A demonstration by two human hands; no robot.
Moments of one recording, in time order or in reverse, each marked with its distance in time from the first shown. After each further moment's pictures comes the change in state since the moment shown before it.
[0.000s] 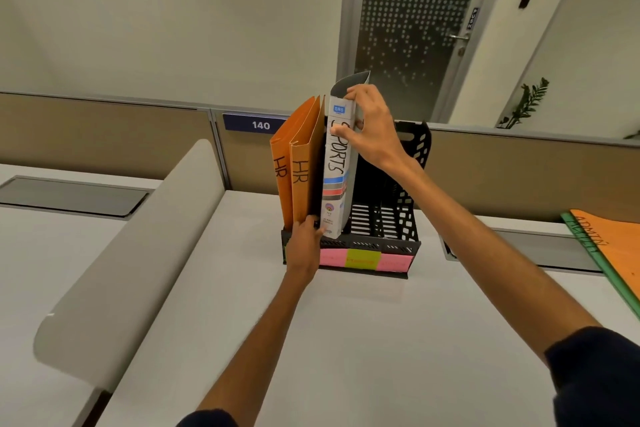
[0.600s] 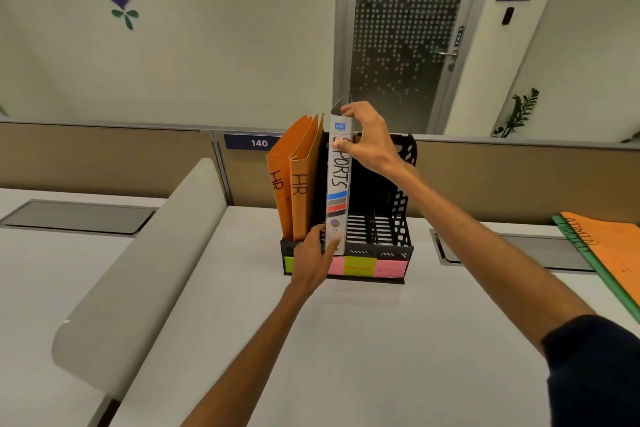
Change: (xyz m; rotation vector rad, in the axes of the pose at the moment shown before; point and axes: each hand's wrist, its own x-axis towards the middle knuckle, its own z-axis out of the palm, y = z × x) left_hand -0.029 0.017 0.001 -0.170 -0.032 0.137; right_hand -0.009 -0.005 -0.031 0.057 -0.011 0.068
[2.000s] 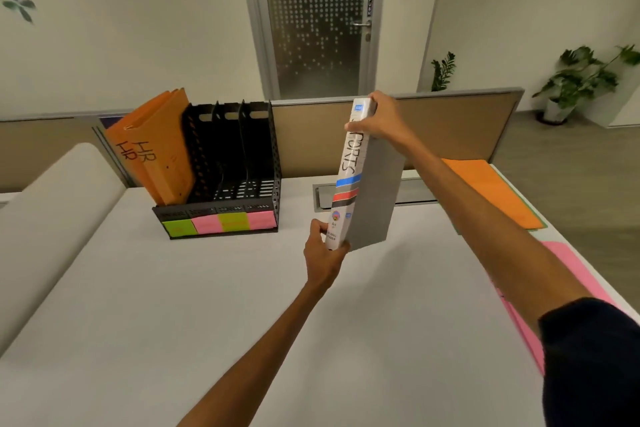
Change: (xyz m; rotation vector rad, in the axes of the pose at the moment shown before) left_hand -0.182 0.180 0.286 -0.302 0.006 -0.008; right_hand -0.178 0.116 -0.319 -0.034 -0.003 0.575
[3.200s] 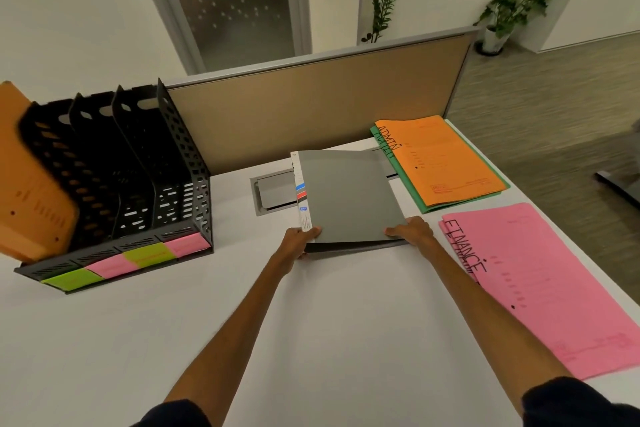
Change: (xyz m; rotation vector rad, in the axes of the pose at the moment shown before) left_hand 0.133 -0.077 0.086 0.080 -0.482 -0.655; right_hand -0.050 0.343 0.031 -0.065 -0.093 0.911
